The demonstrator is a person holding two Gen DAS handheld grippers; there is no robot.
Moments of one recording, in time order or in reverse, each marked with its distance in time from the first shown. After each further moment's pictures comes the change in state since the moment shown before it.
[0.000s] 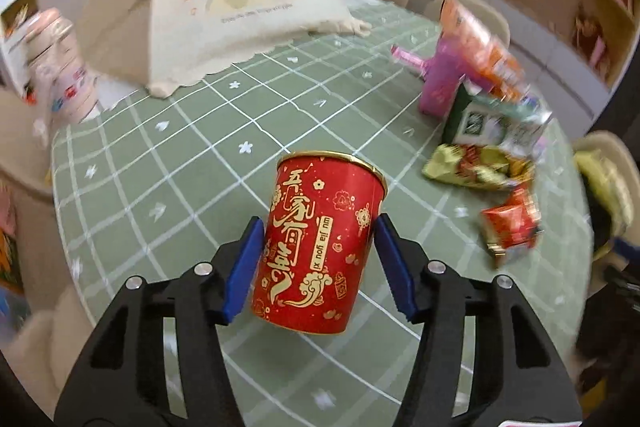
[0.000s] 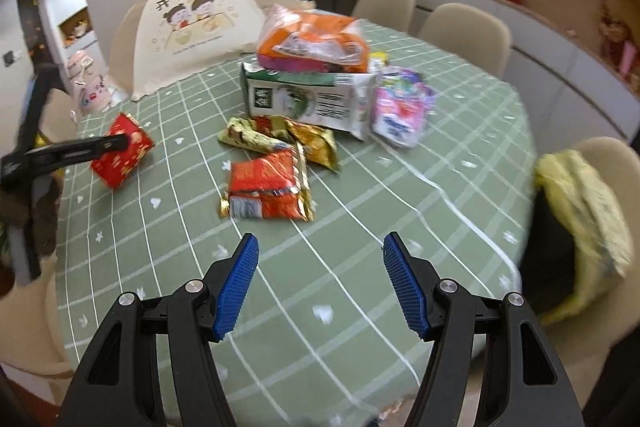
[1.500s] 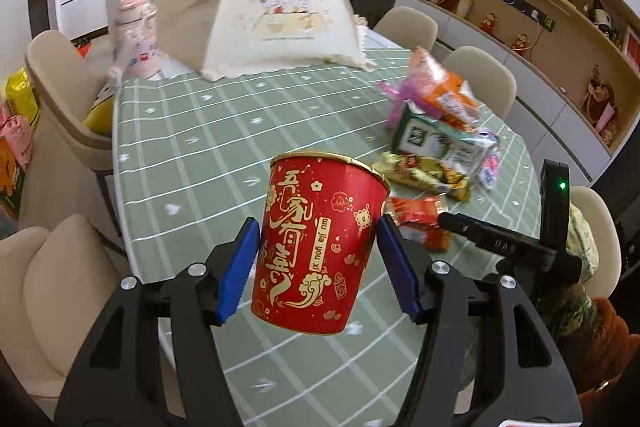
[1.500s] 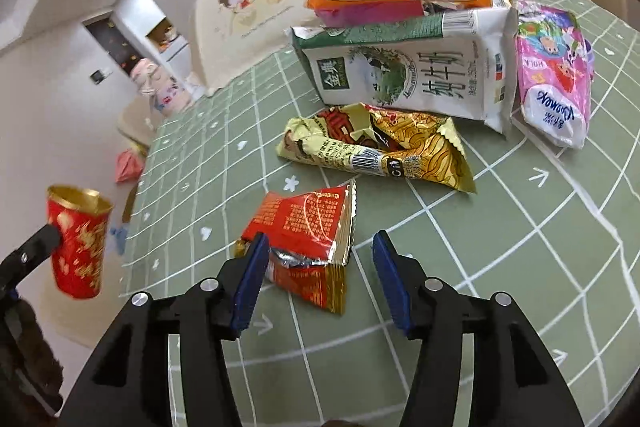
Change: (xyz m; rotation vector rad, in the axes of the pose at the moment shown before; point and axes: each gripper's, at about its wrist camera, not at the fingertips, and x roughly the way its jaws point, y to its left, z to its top) left arm -0.103 -0.047 -0.061 -0.196 -0.103 0.075; right arm 0.109 -0.007 0.024 0.063 0.141 0.439
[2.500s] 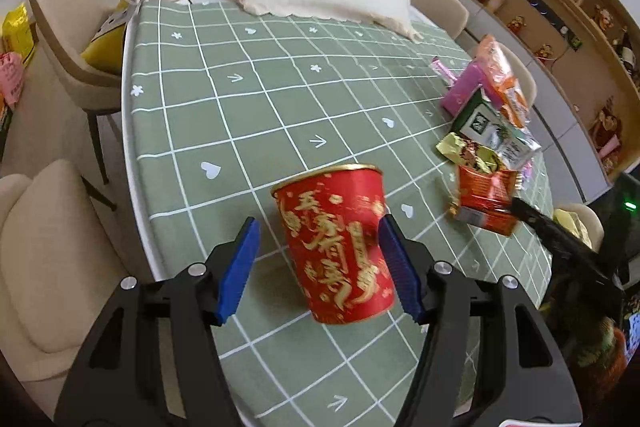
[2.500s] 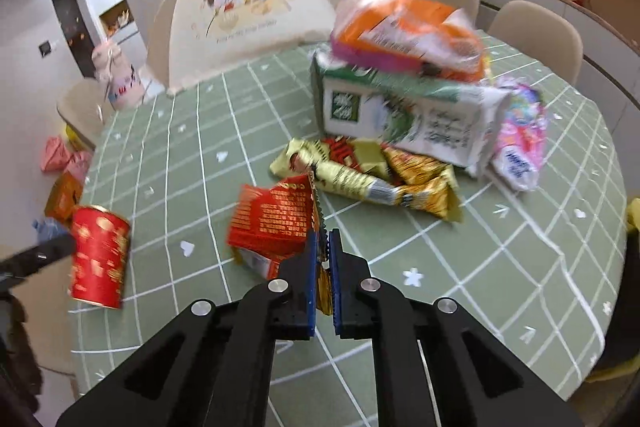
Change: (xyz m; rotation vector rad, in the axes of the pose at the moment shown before) left arm 0.060 0.078 -0.007 -0.152 0.153 -0.053; right arm -0.028 0.069 0.005 -0.107 -0.124 -0.313
